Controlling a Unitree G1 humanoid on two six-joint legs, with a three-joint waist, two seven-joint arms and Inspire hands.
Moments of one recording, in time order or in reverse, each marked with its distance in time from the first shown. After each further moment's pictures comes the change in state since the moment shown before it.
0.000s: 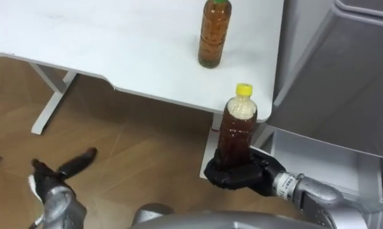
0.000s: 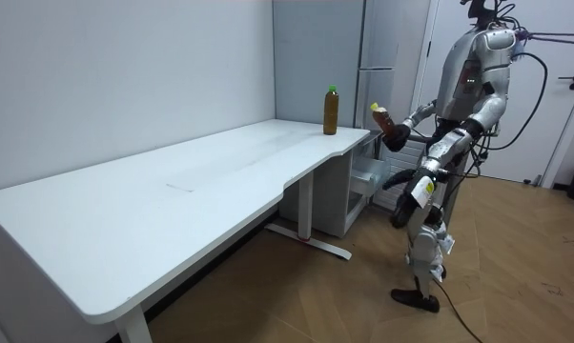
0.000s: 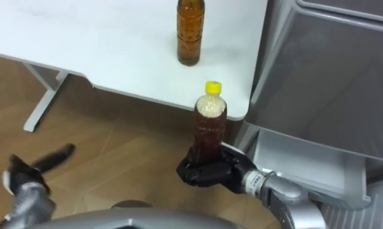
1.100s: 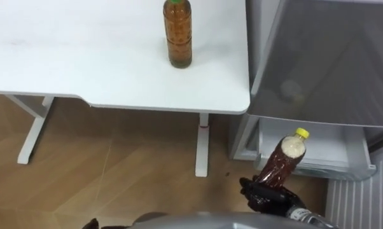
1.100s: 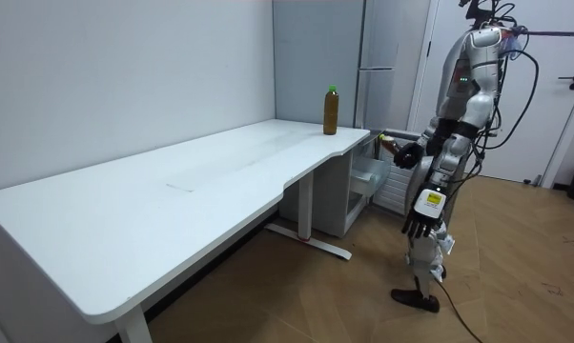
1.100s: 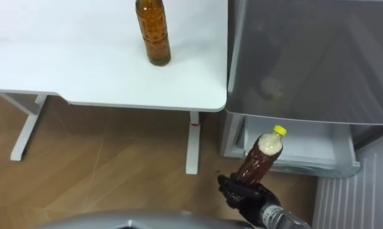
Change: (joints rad) left arm 0.022 -0.008 -0.152 0.263 0.294 0.141 -0.231; right arm -0.059 0.028 -0.038 0.561 0.511 -0.005 -0.367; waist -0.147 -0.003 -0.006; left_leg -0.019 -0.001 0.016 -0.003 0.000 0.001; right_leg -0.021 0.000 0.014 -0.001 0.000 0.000
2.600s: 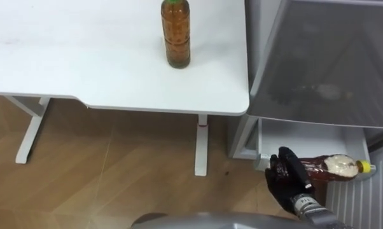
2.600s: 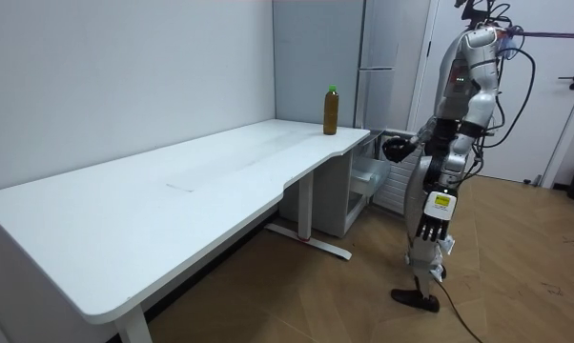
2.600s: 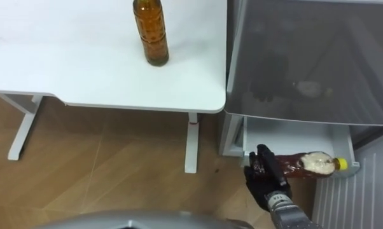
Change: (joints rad) left arm 0.054 0.004 -0.007 -0.028 0.286 0.095 -0.136; right arm -0.073 0.033 -0.119 0.073 0.728 -0.047 -0.147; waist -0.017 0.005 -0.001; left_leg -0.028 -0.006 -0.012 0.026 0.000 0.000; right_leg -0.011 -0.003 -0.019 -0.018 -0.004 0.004
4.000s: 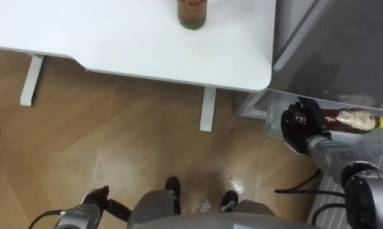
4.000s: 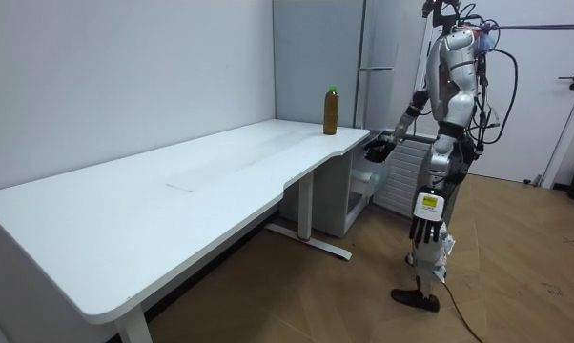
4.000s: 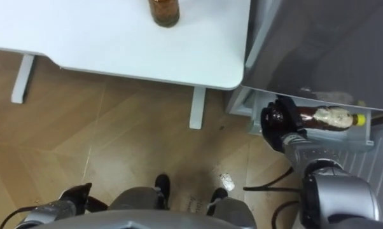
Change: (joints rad) left arm -0.250 0.043 -0.031 0.045 0.054 0.015 -0.034; right arm -0.561 -0.099 -0.168 0.493 0.002 0.076 -0.101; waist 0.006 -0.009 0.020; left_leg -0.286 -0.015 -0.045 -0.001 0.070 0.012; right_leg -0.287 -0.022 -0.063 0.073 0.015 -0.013
